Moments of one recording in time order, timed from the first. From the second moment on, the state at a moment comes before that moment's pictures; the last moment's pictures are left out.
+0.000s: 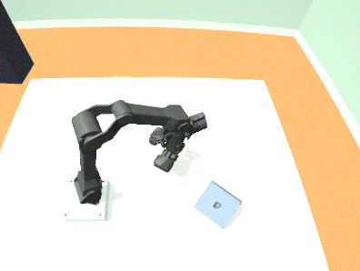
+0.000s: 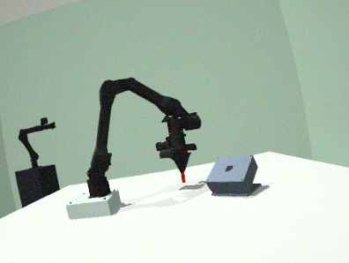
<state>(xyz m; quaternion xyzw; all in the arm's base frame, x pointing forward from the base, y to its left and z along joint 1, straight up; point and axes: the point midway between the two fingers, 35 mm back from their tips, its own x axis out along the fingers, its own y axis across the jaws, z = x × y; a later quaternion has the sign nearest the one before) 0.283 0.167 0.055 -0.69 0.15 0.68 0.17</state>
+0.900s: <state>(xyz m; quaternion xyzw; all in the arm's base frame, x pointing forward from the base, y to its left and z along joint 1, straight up) 0.291 0.161 0.114 -0.69 0.17 0.68 0.20</state>
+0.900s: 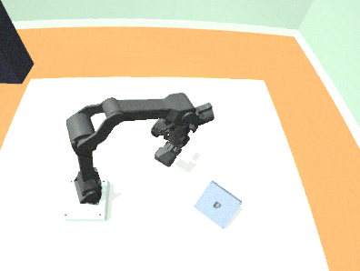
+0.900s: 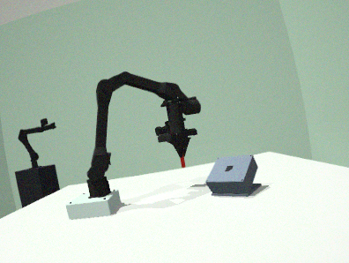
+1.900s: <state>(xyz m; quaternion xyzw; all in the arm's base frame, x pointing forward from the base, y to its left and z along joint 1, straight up) 0.317 0.131 0.122 -0.64 0.23 0.66 0.32</state>
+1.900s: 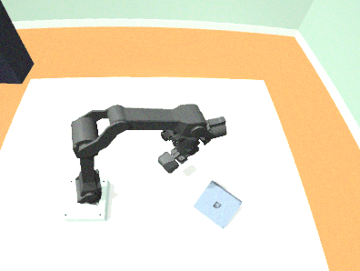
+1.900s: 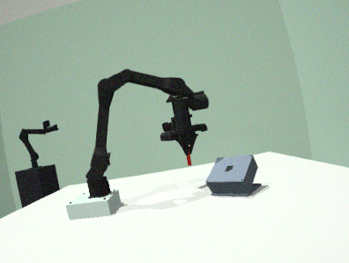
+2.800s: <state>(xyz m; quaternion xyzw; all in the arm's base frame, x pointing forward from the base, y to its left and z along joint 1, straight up) 0.339 0.101 0.130 -0.59 0.29 0.63 0.42</state>
